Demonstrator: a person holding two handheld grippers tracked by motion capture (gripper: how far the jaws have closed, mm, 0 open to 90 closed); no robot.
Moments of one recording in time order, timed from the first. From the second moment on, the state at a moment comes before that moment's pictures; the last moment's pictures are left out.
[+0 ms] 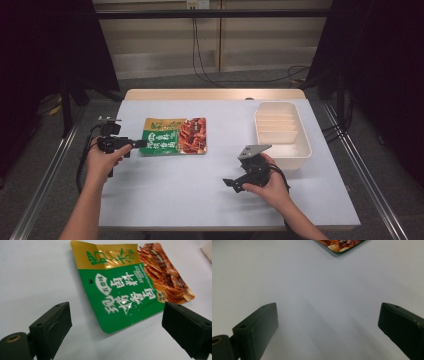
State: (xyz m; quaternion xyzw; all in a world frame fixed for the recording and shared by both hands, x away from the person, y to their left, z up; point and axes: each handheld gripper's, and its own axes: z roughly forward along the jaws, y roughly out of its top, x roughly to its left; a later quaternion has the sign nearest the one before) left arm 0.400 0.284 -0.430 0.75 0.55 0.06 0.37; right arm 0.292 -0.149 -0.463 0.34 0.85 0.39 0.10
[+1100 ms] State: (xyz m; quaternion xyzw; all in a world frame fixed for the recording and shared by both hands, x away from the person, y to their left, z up) left arm 0.443 0.276 -0.463 0.74 0.60 -0.04 0.32; right arm 0.292 -0.148 -0.464 0.34 0.86 0.38 0.09
